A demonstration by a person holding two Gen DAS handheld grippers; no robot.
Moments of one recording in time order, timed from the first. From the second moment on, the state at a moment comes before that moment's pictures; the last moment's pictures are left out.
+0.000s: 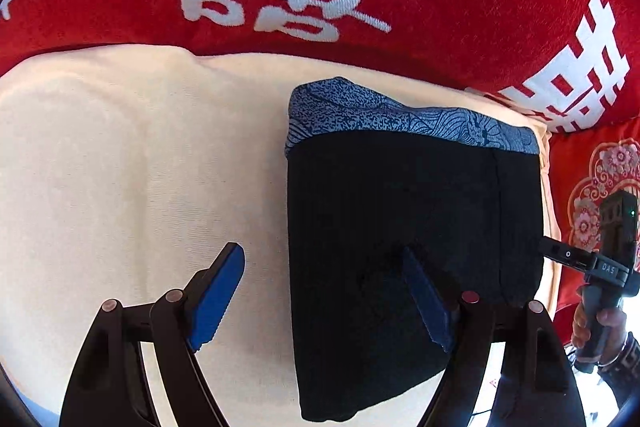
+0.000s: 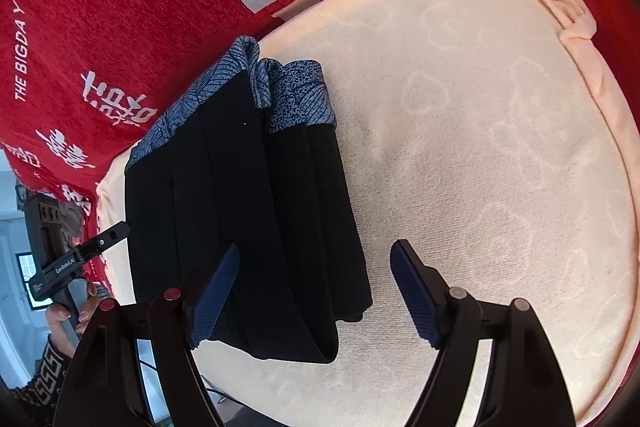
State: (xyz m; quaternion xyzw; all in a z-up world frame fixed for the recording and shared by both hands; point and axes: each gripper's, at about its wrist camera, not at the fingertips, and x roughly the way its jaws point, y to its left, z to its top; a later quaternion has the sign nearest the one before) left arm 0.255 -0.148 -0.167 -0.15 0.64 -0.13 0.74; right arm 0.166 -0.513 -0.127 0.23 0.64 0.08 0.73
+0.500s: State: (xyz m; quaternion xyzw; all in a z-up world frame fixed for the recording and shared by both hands) left arm 0.266 -0.157 -0.184 -0.16 0.65 -0.14 0.73; right arm 0.179 -0.518 -0.148 0.26 0.65 0.15 0.70
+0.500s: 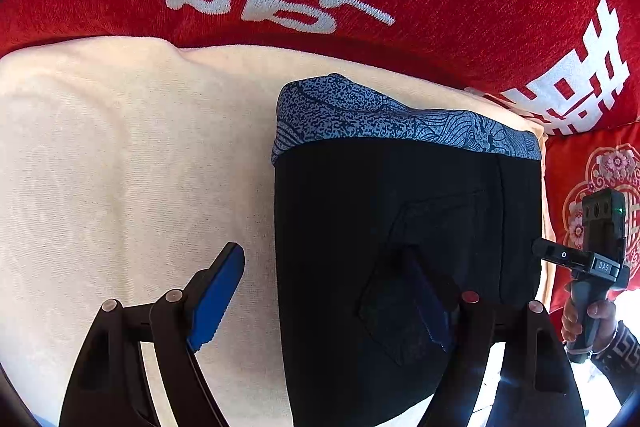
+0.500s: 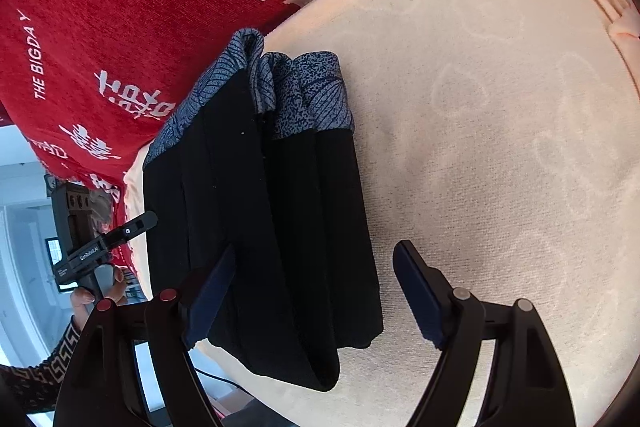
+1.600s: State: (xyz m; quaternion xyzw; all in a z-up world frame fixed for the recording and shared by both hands) left arm 0.251 -0.193 -0.155 -0.17 0.60 -0.15 0.77; right arm 0.198 -0.525 -0.149 0.34 0.62 0.25 0.66
